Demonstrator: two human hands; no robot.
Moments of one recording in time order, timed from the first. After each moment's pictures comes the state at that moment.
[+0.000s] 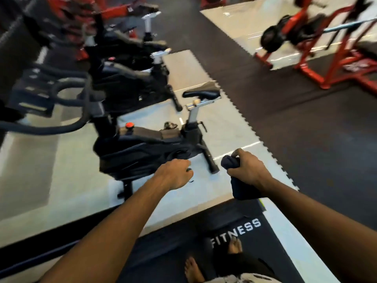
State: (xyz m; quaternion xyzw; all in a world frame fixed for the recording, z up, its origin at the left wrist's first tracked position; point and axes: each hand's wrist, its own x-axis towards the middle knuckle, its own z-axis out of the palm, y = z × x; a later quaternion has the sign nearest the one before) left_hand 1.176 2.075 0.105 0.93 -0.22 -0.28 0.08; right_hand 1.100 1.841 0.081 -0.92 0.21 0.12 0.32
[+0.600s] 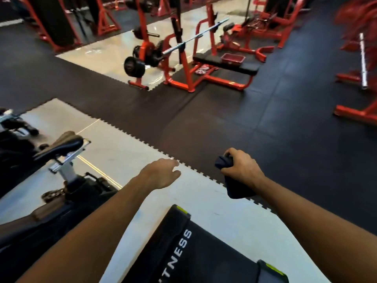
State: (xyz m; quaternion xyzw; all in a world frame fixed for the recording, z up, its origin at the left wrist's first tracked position) left_hand 1.043 1.681 0.137 0.80 -0.56 -0.24 0.01; right_hand 0.815 1.536 0.125 -0.84 0.47 -0.04 0.26
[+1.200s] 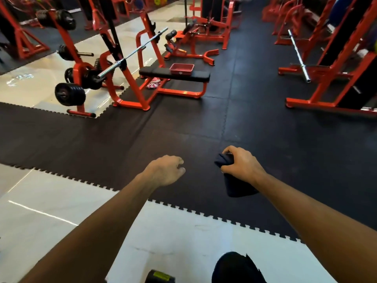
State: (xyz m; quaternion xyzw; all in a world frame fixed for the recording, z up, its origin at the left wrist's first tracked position) left_hand 1.032 1.283 0.128 0.70 -0.67 -0.24 -0.02; right_hand 0.785 1.220 0.108 -0.76 0.58 -0.10 0.28
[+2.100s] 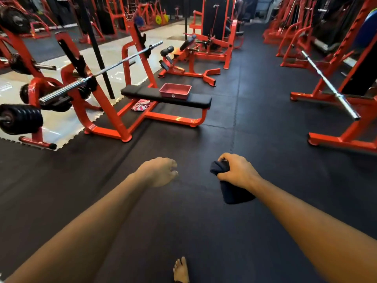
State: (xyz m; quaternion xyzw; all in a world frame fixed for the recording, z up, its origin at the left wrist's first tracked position) left_hand 1.136 0.579 -0.073 0.70 -0.69 -0.19 -0.02; right_hand 0.876 0.521 -0.089 -0.78 0.57 -0.10 0.24
